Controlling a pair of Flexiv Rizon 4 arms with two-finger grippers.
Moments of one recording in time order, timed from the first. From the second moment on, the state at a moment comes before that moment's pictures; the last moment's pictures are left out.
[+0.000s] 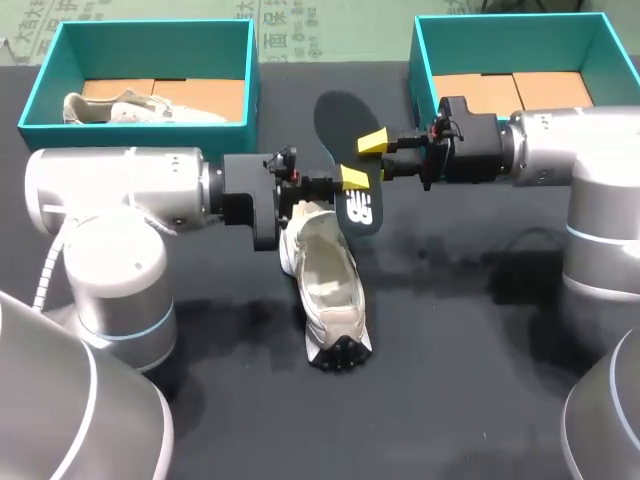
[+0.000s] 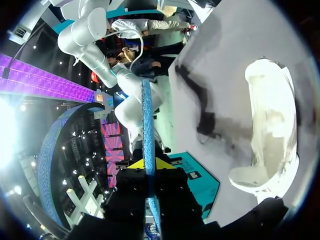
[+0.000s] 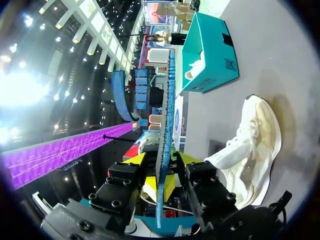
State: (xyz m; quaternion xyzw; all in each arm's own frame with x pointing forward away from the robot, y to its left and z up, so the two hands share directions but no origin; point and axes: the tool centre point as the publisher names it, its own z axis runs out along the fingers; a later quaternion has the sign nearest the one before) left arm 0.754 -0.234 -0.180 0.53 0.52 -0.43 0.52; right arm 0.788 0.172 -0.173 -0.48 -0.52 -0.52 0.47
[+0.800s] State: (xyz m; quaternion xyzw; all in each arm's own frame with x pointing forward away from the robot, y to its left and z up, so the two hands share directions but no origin) left arm 0.756 -0.239 -0.184 0.52 0.52 -0.42 0.52; right arm 0.790 0.177 -0.173 -0.48 -0.52 -0.52 0.48
